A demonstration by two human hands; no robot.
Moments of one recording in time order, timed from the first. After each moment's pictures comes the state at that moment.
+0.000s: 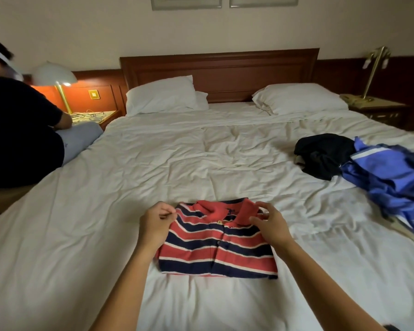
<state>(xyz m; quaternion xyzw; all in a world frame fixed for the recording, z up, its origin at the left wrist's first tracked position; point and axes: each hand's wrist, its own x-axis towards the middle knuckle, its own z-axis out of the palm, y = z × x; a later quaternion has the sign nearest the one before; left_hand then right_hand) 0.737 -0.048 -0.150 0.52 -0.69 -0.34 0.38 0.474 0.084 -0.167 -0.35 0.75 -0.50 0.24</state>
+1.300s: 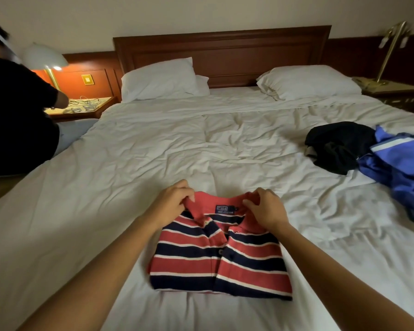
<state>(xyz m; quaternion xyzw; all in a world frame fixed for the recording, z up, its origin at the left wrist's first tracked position) 0.688 -0.137 -0.155 0.27 -0.92 -0.16 0.21 0.444 0.006 -0.175 -0.46 0.82 -0.32 0.08</state>
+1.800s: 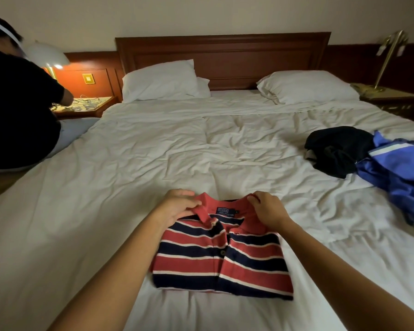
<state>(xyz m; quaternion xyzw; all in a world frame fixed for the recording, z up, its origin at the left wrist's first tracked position) 0.670 -0.113 -0.140 0.47 -0.55 -0.65 0.25 0.442 0.003 -0.165 -0.49 0.82 -0.28 0.13</state>
